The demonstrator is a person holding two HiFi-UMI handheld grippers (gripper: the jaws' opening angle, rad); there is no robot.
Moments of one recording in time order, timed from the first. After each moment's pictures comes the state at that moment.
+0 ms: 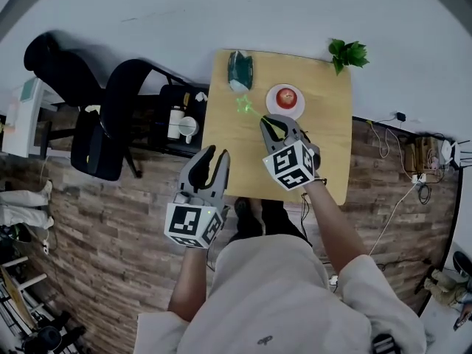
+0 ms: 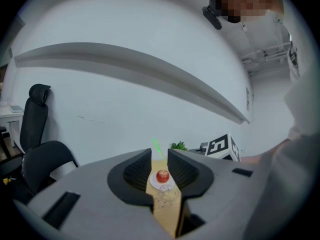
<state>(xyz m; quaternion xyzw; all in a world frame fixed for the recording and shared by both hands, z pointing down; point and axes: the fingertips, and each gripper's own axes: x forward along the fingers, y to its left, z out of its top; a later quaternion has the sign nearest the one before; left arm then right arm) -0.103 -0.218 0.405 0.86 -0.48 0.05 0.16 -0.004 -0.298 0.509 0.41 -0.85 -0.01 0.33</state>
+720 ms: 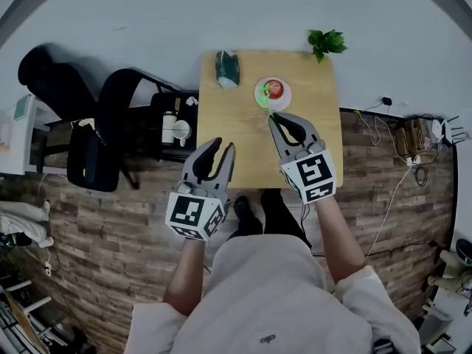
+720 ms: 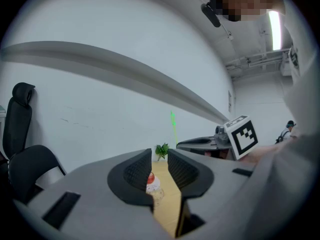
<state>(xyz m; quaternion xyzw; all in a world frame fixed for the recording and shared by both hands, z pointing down) -0.085 -0.180 0.386 0.90 -0.41 0.04 0.13 0.020 -0.223 0.404 0.50 -0.85 0.02 0.17</state>
